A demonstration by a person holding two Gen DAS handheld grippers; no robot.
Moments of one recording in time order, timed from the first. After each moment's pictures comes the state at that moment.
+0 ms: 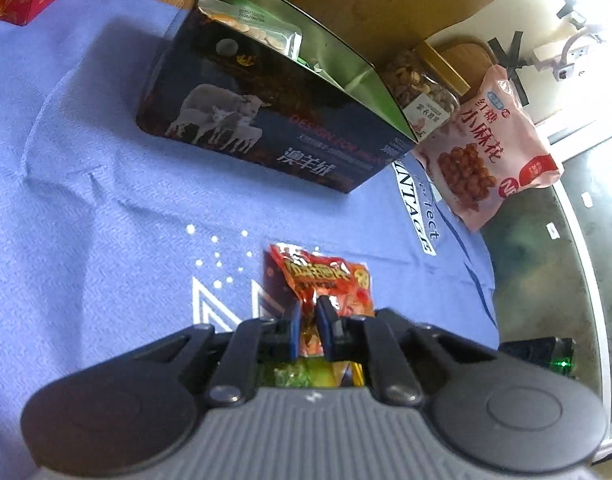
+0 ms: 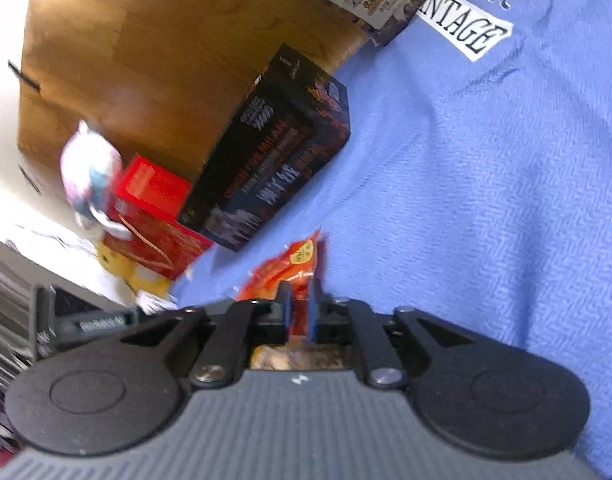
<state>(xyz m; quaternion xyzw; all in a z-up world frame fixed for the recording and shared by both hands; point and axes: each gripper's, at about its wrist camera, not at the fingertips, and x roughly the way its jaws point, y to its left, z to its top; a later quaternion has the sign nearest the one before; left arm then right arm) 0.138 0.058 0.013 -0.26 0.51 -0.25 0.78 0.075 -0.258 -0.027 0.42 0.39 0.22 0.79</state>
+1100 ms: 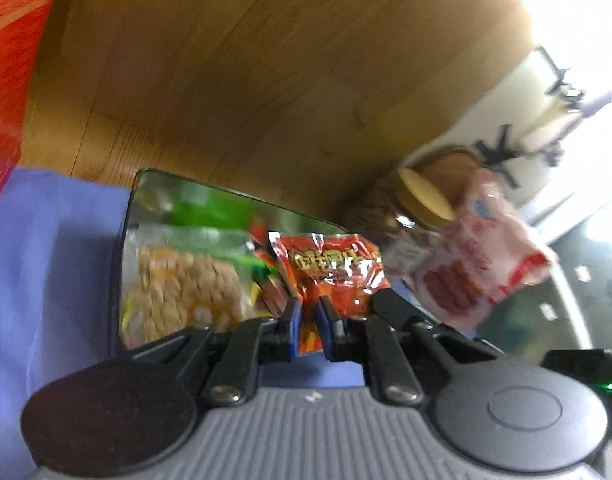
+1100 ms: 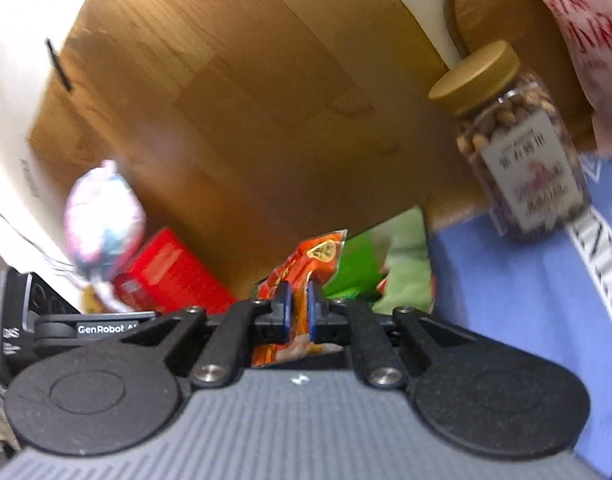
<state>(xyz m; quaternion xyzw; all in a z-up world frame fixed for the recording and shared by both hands) 0.250 0.062 0.091 -0.25 0.43 -0.23 0.83 0.193 -0.194 0.067 0.28 0.29 0.21 0.89</state>
